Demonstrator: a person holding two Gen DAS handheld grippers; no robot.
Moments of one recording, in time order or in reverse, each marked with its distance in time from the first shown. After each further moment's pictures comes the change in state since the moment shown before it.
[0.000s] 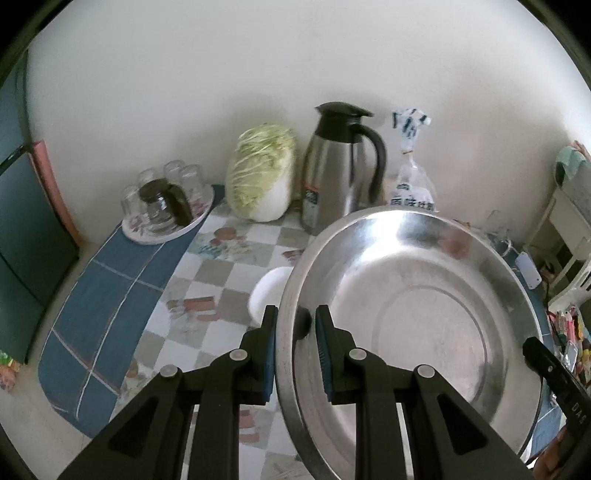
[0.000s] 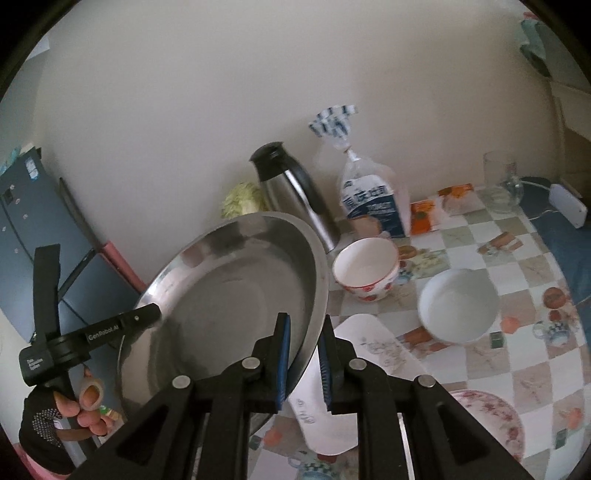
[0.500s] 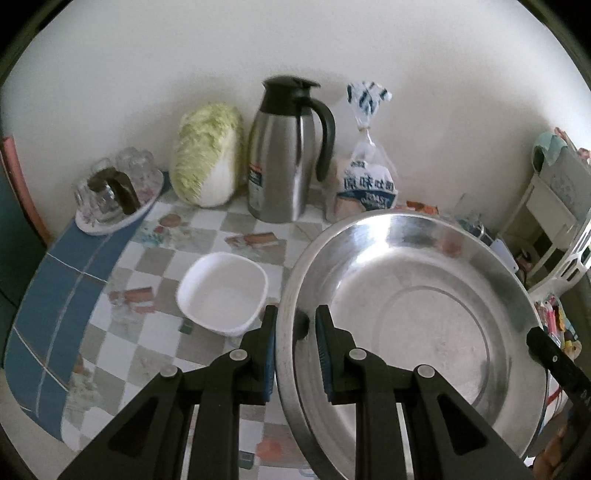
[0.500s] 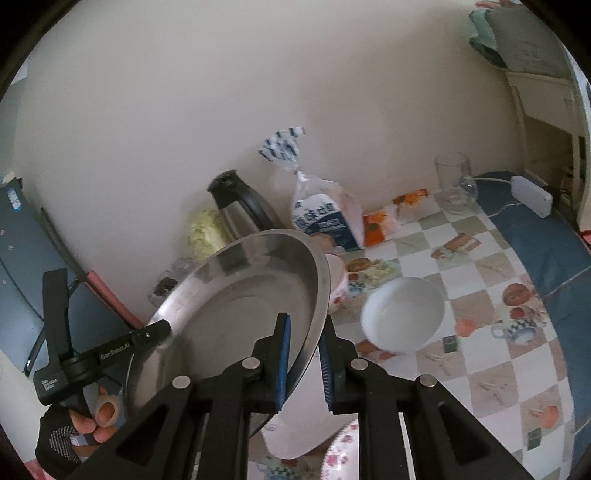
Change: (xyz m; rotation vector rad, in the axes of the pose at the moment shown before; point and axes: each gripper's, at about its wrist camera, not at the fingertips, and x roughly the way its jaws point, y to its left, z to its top) left arm 0.038 -0.053 -0.014 0.010 0.055 -0.117; right arm -0.026 -0.054 0.011 0.090 -0.041 -0.070
